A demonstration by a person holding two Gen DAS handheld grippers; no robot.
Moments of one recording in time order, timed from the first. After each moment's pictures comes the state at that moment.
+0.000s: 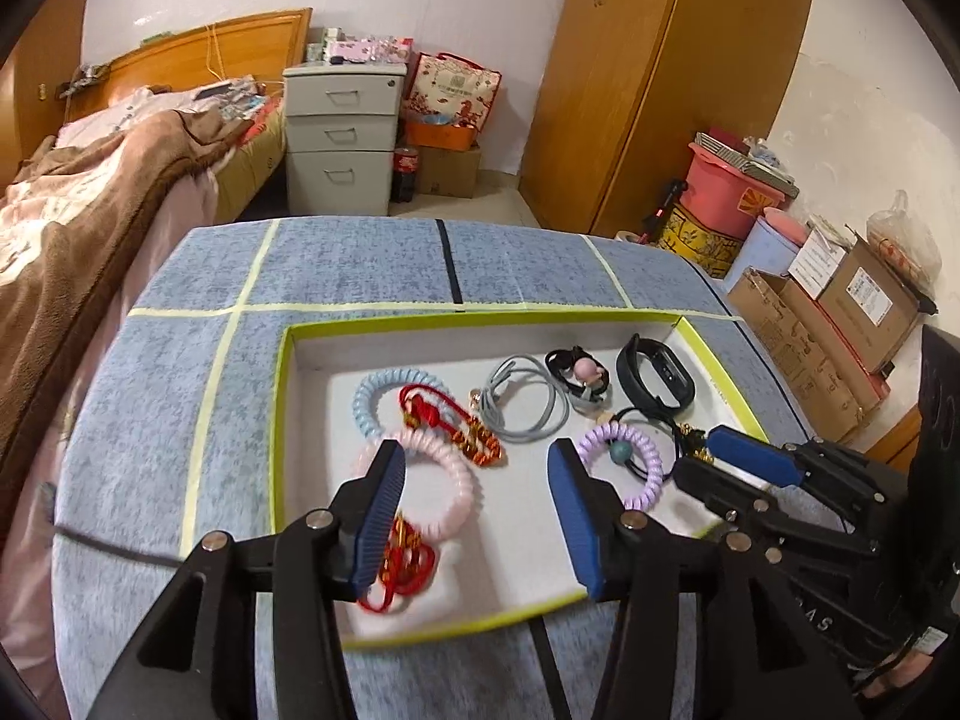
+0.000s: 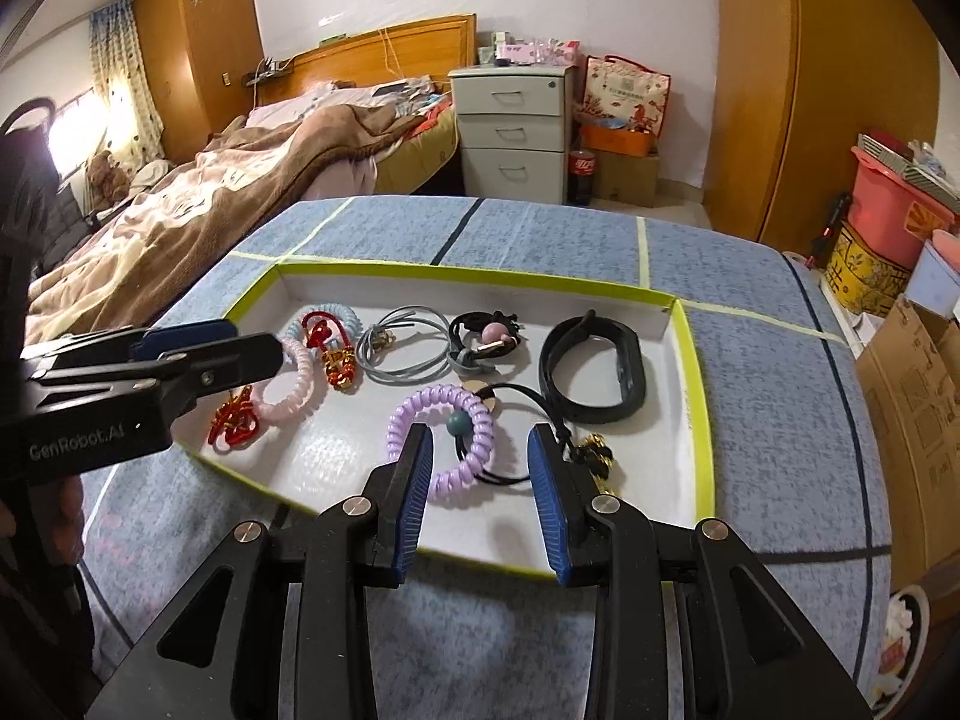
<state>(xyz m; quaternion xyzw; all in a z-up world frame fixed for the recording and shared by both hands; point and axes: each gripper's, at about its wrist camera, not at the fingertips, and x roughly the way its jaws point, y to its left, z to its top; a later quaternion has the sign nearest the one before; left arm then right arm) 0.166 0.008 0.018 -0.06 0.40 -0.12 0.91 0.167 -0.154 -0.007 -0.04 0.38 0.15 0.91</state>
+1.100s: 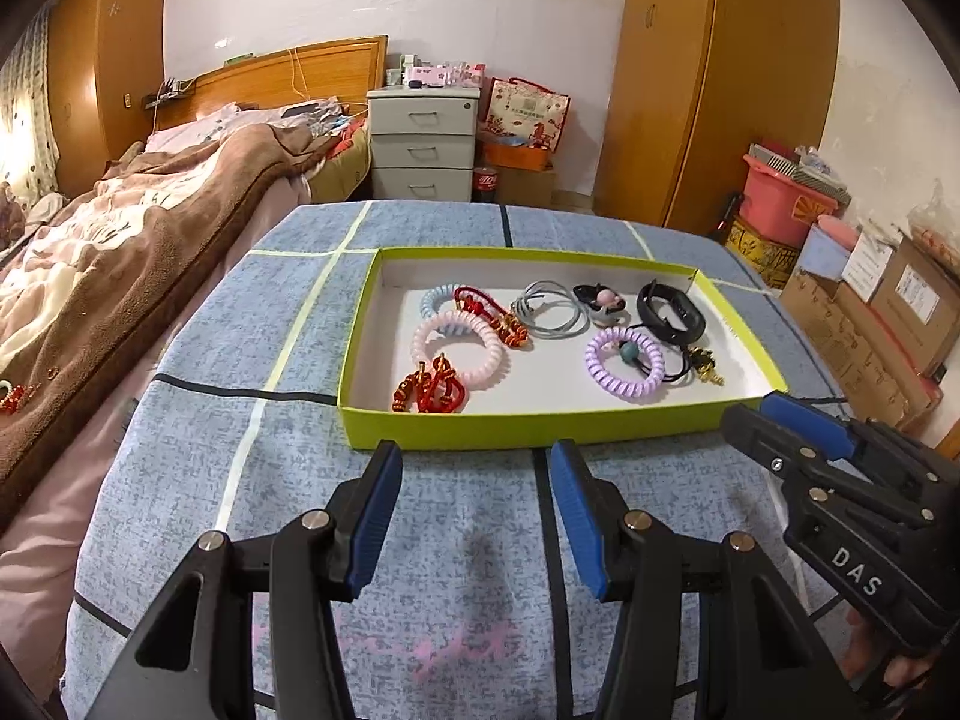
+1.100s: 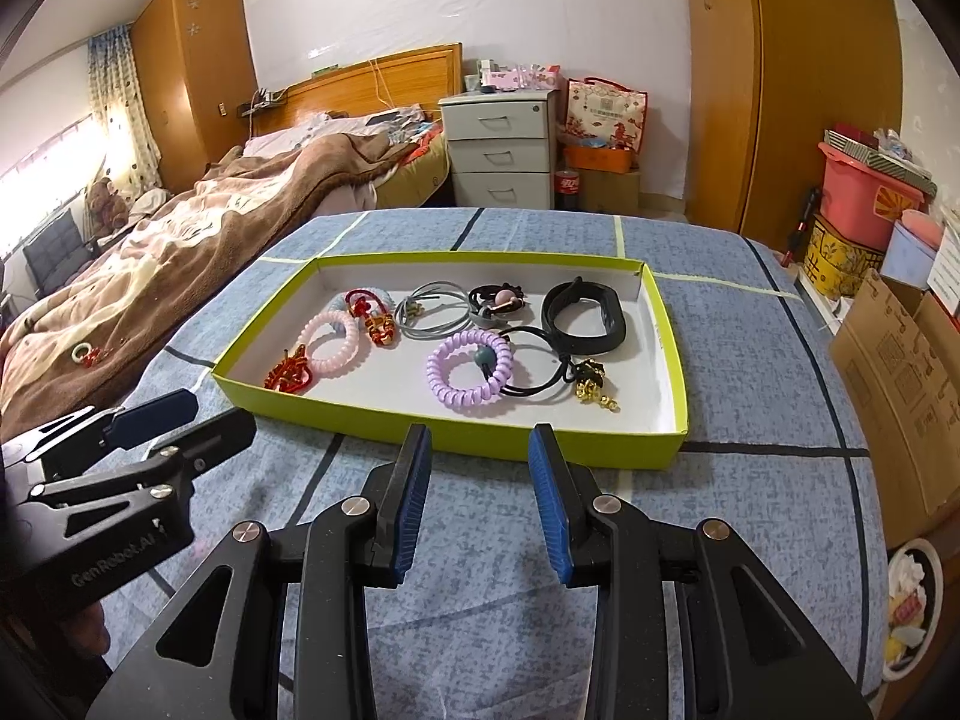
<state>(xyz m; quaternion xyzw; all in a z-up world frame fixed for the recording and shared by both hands) 0.079 -0.009 0.010 -0.04 0.38 -0.01 0.92 0.106 -0.156 -0.003 -0.01 0.36 0.14 0.92</state>
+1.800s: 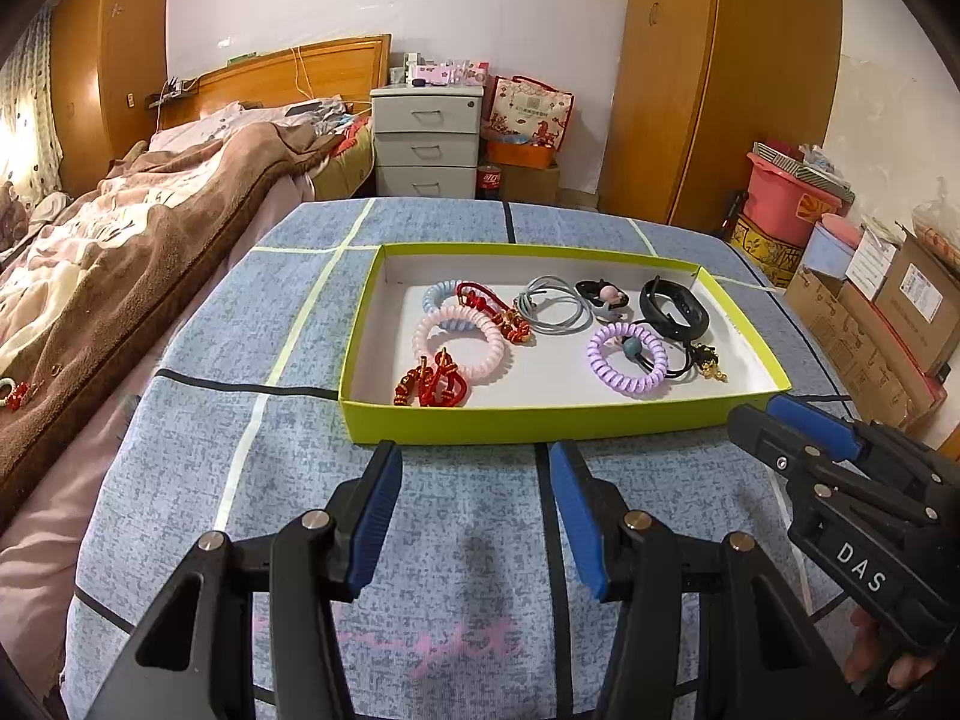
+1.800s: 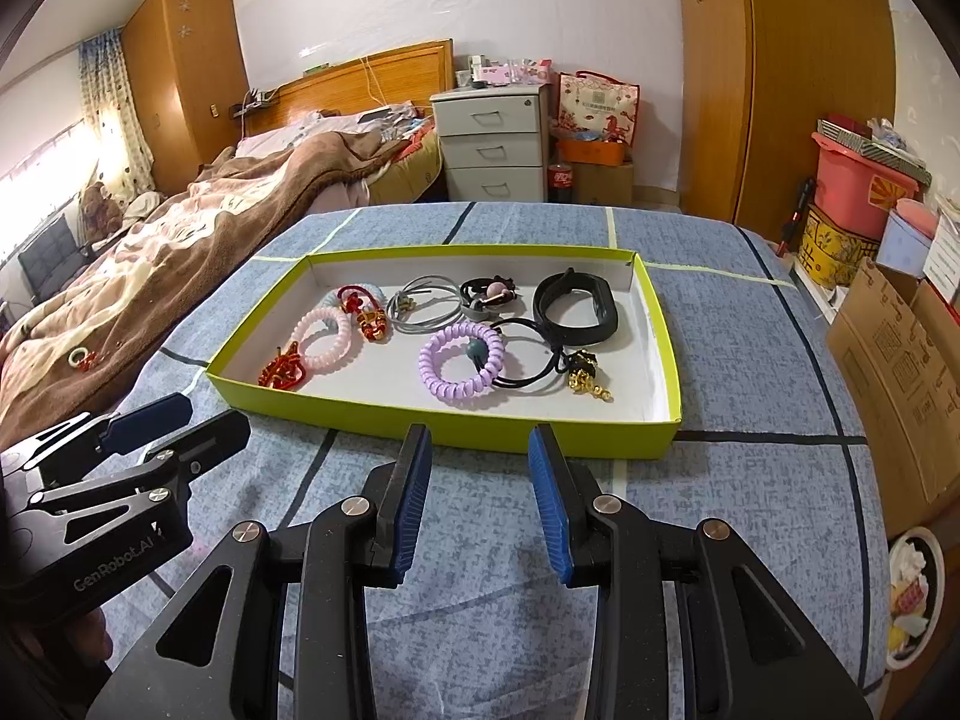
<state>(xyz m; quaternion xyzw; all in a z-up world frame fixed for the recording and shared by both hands) 0.078 -0.008 0.009 -0.04 0.38 0.00 0.92 0.107 -0.161 -0.005 -0.01 0.36 0.13 0.92</state>
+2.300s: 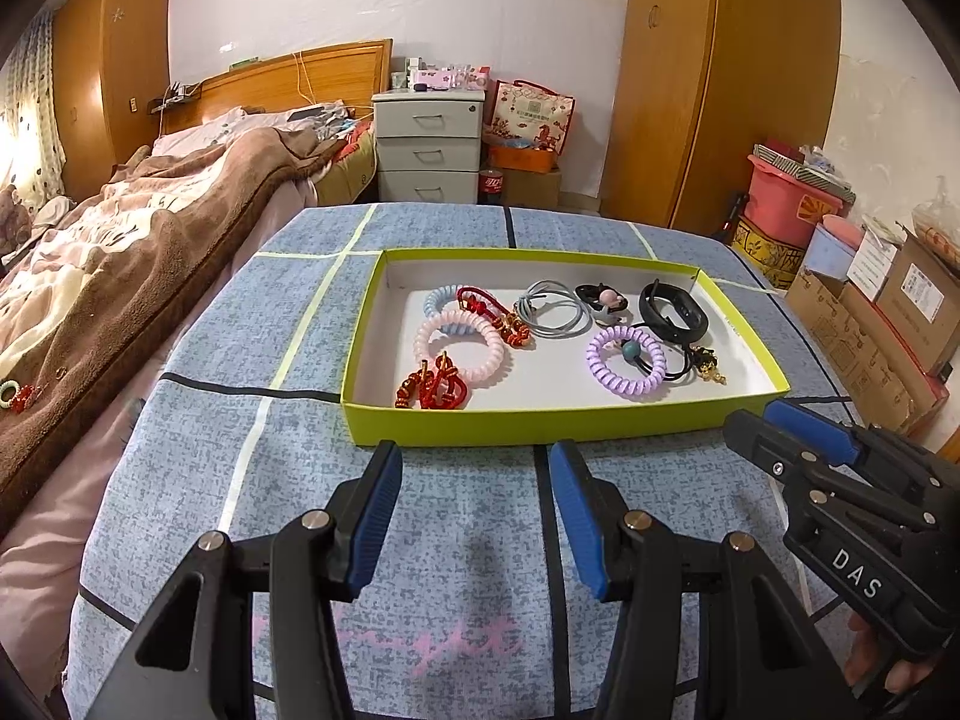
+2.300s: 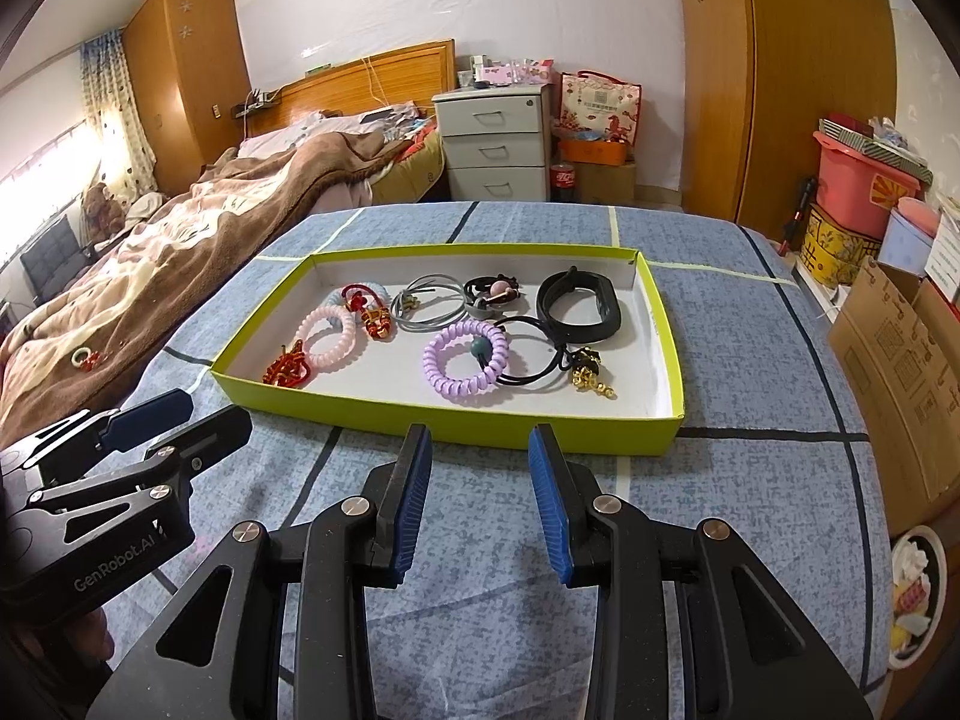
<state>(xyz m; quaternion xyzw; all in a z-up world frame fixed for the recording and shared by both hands) 0.075 -0.011 0.011 -0.04 0.37 0.00 0.93 0.105 -0.160 -0.005 -0.01 0.36 0.14 0.92</state>
